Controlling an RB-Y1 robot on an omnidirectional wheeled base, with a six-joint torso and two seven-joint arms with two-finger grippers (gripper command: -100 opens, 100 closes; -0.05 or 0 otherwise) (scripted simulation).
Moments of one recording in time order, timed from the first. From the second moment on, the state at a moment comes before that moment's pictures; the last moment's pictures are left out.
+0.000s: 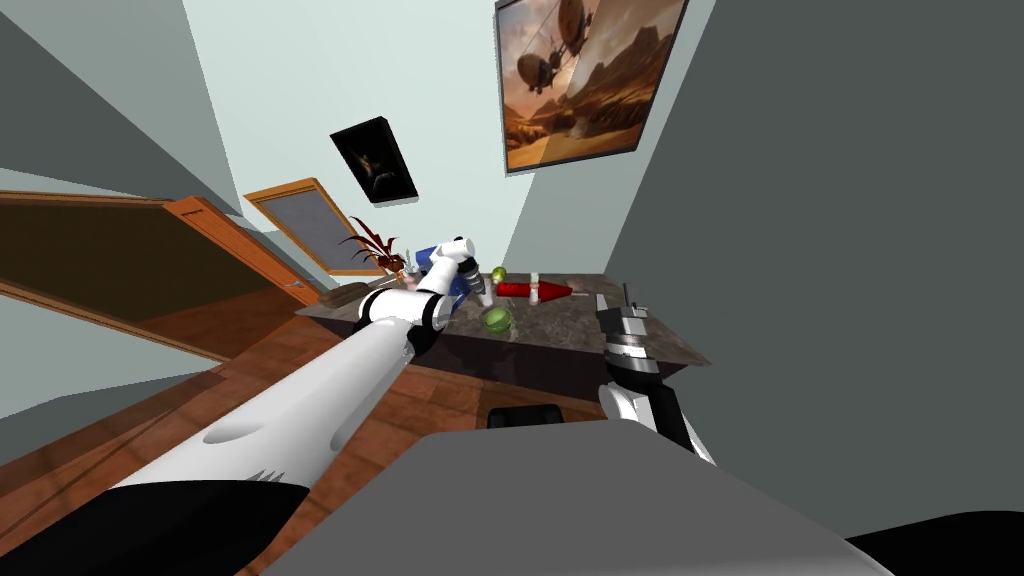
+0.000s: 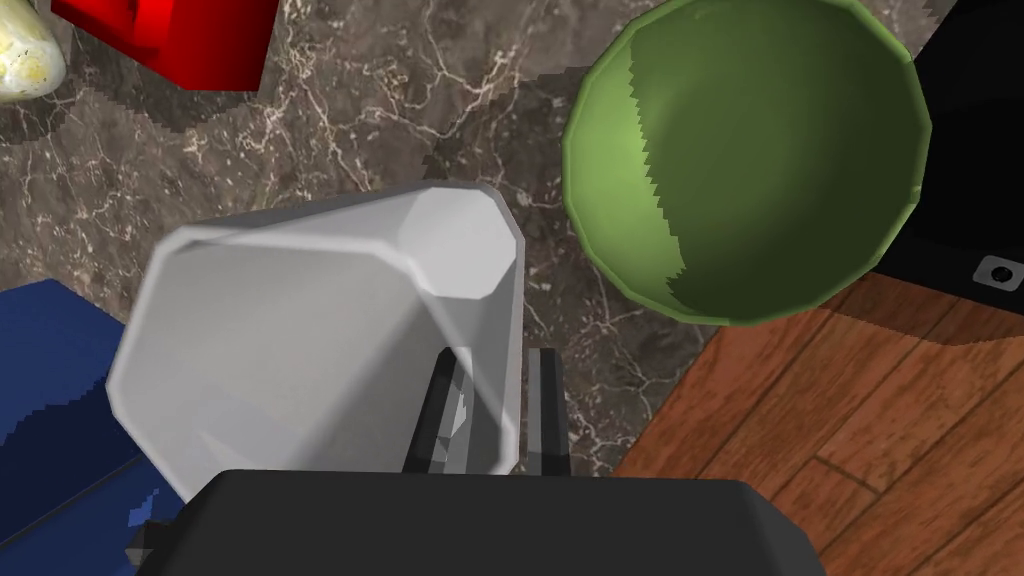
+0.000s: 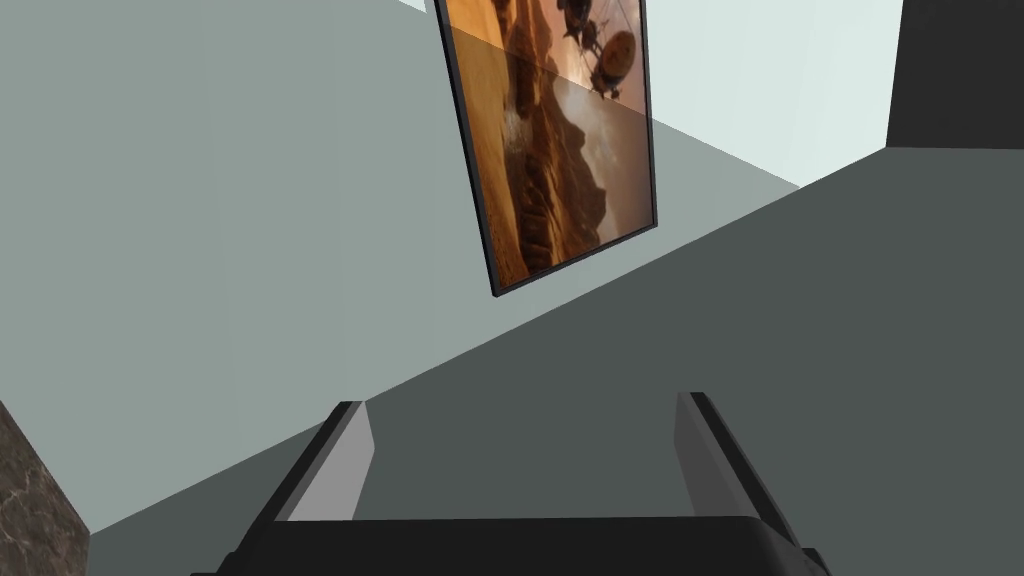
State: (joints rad) left arm -1.45 0.35 0.07 -0.53 0.40 1.63 0.34; right arm 0.54 0.03 0.03 -2.33 -0.08 -0.43 -0.01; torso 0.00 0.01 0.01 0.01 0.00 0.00
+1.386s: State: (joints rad) left arm -1.63 0.36 0.07 -0.55 0.44 1.88 0.37; right arm 0.54 0.03 0.03 -2.33 -0.08 -0.43 -0.01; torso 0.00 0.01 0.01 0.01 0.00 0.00
